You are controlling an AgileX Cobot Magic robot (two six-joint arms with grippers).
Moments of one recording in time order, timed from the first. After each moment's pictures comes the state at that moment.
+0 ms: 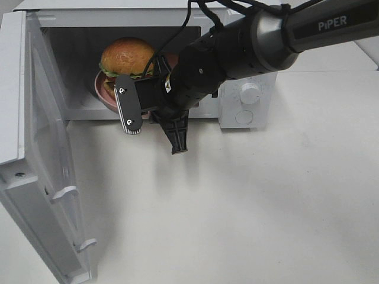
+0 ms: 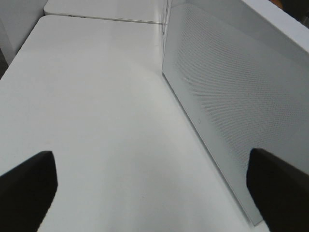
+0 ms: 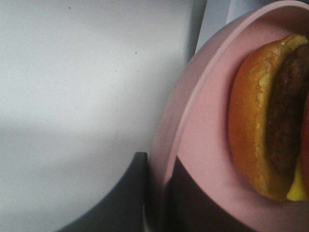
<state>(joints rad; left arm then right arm) 0.01 -0.01 -0.52 -0.06 1.08 -0.01 0.69 2.11 -1.42 -0.16 0.21 -1.08</state>
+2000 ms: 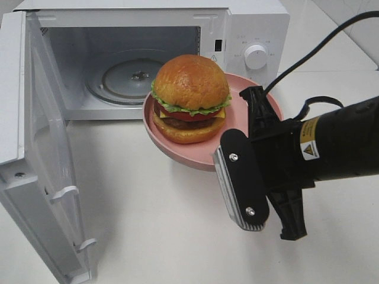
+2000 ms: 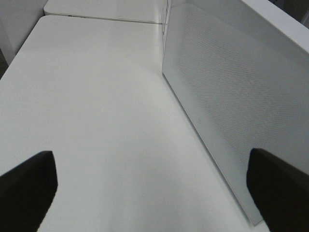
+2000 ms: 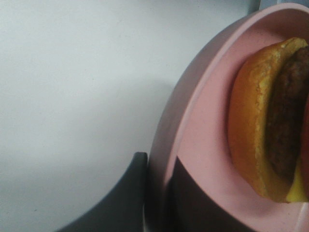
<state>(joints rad) 0.01 -0.01 -0.52 -0.06 1.08 -0.01 0.73 1.38 -0.59 -0.14 0.08 -1.08</state>
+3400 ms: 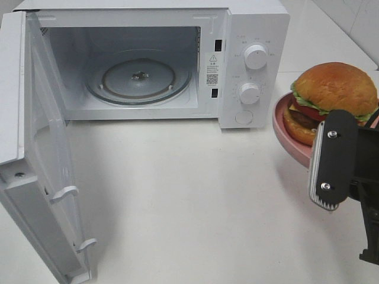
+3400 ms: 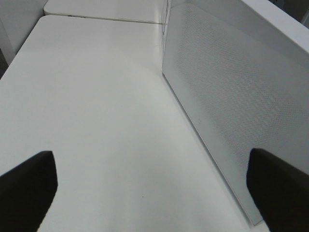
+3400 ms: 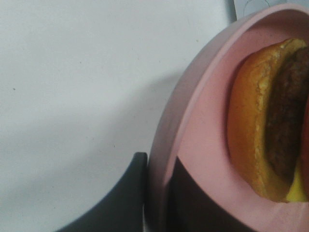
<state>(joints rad) 0.01 -0.01 -0.52 -0.06 1.08 -0.01 0.73 1.06 -0.46 -0.64 0.55 -0.12</state>
